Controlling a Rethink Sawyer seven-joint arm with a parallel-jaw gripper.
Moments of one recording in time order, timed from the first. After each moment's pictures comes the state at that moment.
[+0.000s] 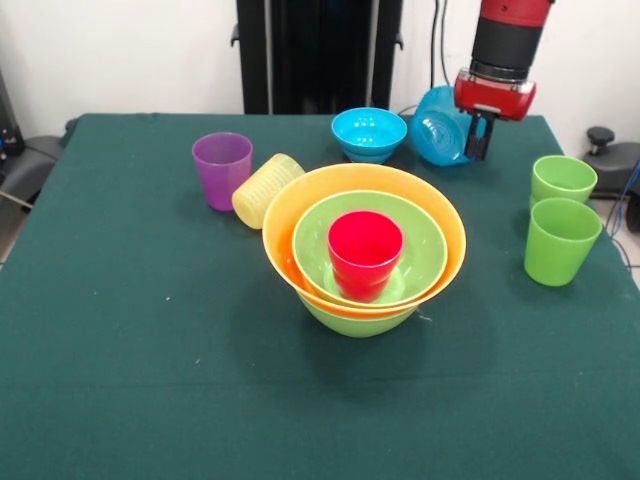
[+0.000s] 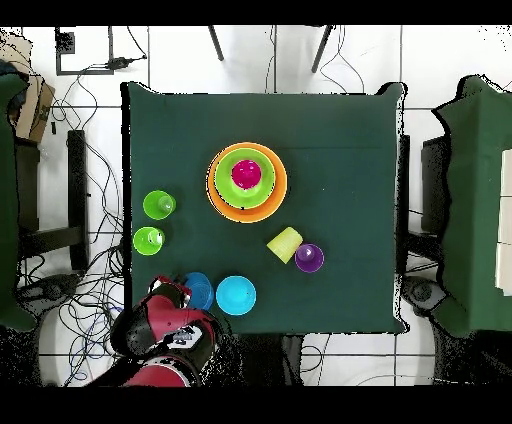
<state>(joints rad) 0.29 -0.47 -0.10 2.16 0.19 -0.30 2.30</state>
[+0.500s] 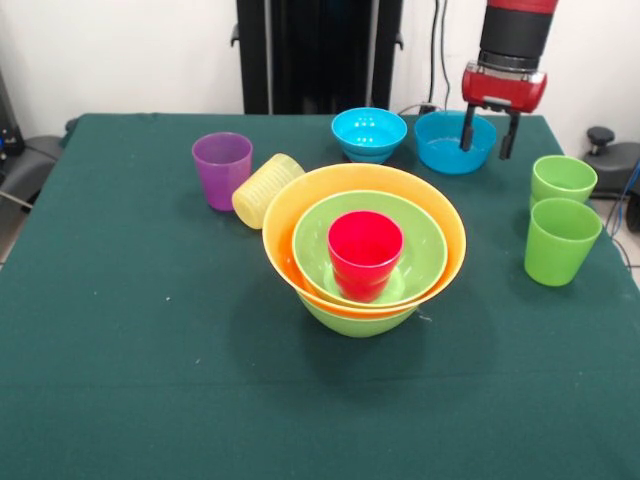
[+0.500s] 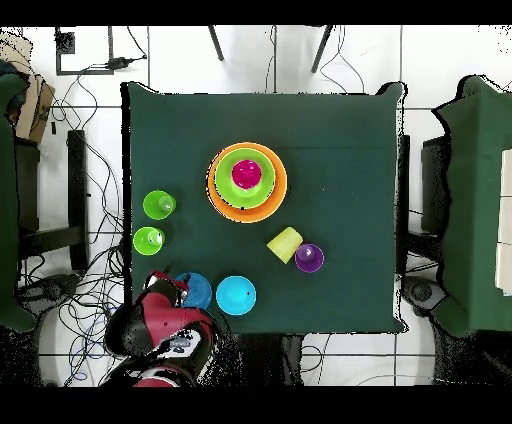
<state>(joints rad) 0.29 -0.52 -0.10 2.16 0.19 -0.30 2.30</state>
